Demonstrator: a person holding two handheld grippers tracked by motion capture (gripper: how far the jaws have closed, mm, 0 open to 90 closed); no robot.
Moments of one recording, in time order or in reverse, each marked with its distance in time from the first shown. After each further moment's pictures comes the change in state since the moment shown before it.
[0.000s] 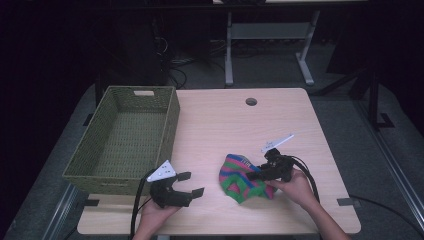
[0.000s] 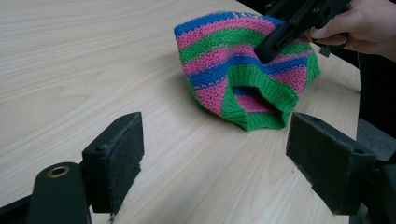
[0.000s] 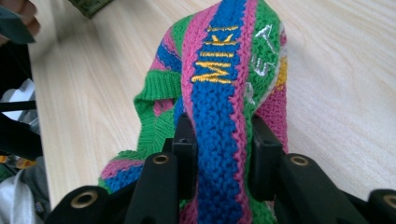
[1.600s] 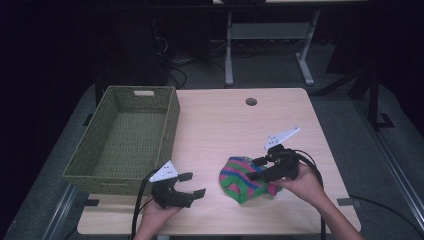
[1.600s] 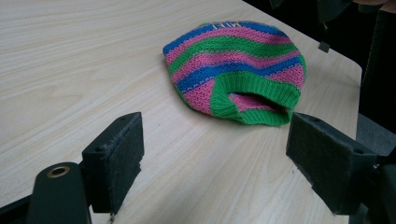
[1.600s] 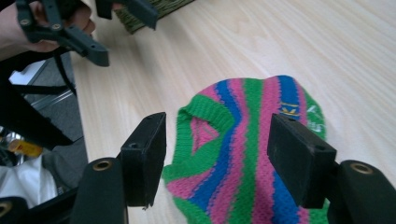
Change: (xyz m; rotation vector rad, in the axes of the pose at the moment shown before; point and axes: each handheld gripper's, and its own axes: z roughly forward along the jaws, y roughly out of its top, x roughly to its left) left arm -0.002 0.000 0.004 0.008 -0.005 0.017; right arm 0.035 0.023 -0.039 -0.029 0.003 -0.153
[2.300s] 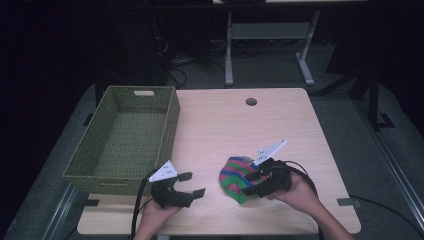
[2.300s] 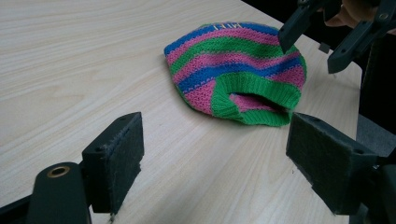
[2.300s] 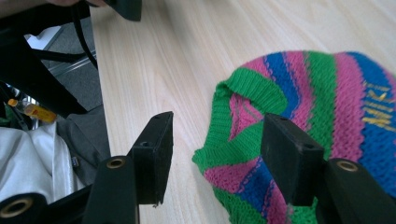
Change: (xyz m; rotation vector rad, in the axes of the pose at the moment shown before) left arm 0.001 0.000 -0.001 0.005 -0.001 -0.002; right arm 0.020 -0.012 0.026 0.094 0.061 -0.069
